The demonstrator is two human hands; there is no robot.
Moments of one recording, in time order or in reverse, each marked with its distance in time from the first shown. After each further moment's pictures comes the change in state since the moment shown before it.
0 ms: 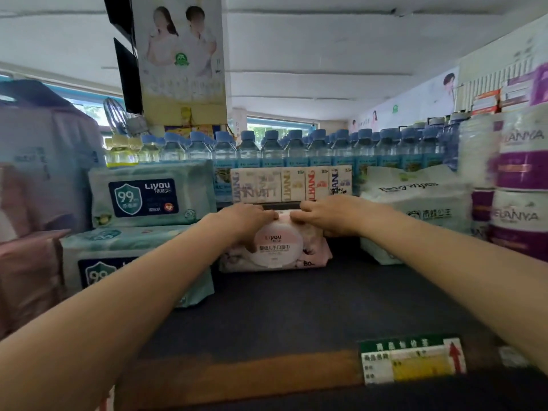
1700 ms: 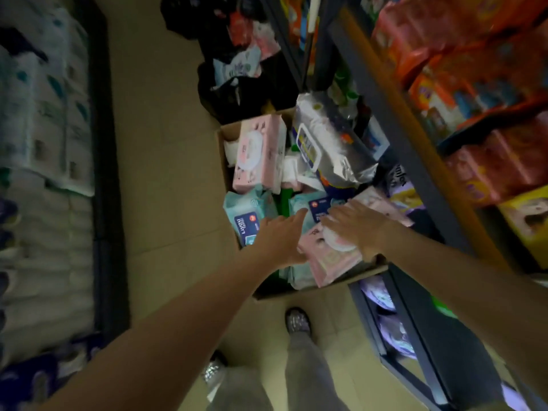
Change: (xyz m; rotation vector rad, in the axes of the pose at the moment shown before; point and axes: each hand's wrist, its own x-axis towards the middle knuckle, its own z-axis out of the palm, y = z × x) left_hand -0.835 0.708 0.192 -0.075 -0.292 1.830; right_hand -0.939 -0.818 -0.235 1.020 -1.527 1.294
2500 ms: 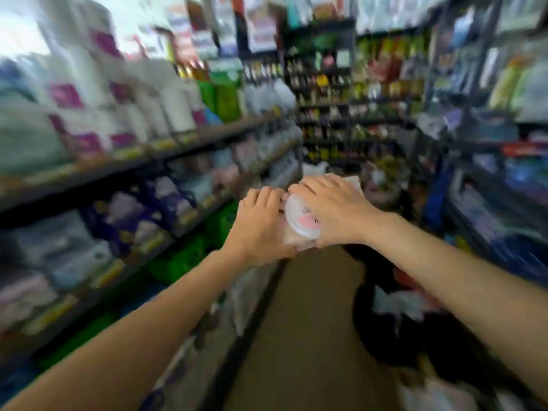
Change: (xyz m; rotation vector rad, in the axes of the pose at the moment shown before) left_hand -0.363 -0.244 -0.318 0.342 1.355 -0.408; right_hand -0.143 -0.192 -0.564 -0.257 1.288 -0.272
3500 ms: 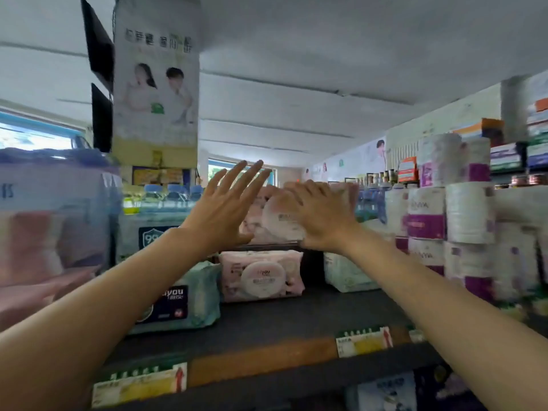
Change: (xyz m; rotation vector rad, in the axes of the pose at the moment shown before) left_hand -0.127 -0.415 -0.407 1.150 -0.132 -0.522; right_hand 0.447 -0.427 -0.164 0.264 0.794 -0.698
